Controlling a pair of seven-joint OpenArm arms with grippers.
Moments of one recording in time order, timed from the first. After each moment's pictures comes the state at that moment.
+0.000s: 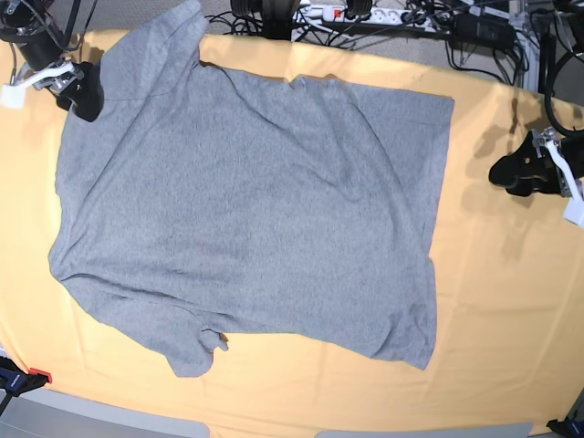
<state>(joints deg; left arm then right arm) 6.2 -41.3 -28.5 82.3 -87.3 -43.9 81.3 -24.8 3.8 54.4 93.0 62.1 42.0 -68.4</state>
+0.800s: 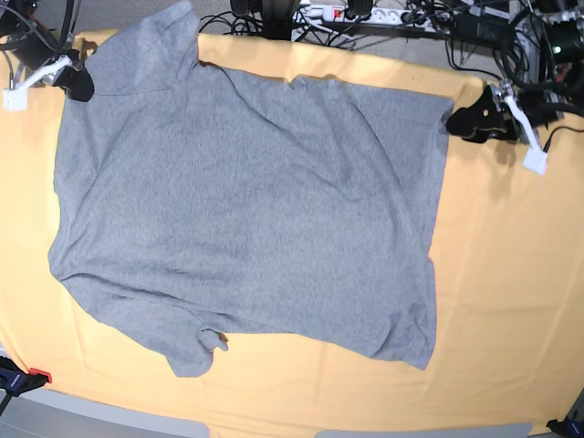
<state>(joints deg) 16.9 -30.7 -28.8 82.5 -88.1 -43.9 80.2 -25.2 10.0 54.1 92.8 61.7 41.8 -73.9</state>
